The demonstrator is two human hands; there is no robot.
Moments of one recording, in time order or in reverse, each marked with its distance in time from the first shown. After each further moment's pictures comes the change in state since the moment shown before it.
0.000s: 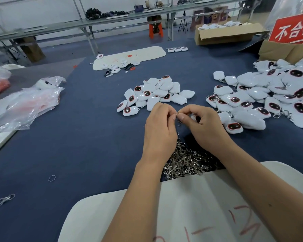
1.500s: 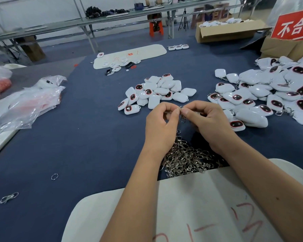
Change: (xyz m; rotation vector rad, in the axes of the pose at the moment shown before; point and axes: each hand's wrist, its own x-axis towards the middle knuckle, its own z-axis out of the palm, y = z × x) left_hand 0.007 0.007 -0.003 -0.272 -0.064 -0.289; right_hand 0.003 0.009 0.003 0.314 0.036 0.142
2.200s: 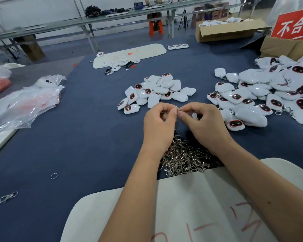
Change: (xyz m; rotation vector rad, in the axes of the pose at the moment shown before) left_hand 0.000 0.000 0.001 -0.067 0.048 -0.097; right_hand -0.006 -0.007 0.005 -0.262 0.068 -0.083
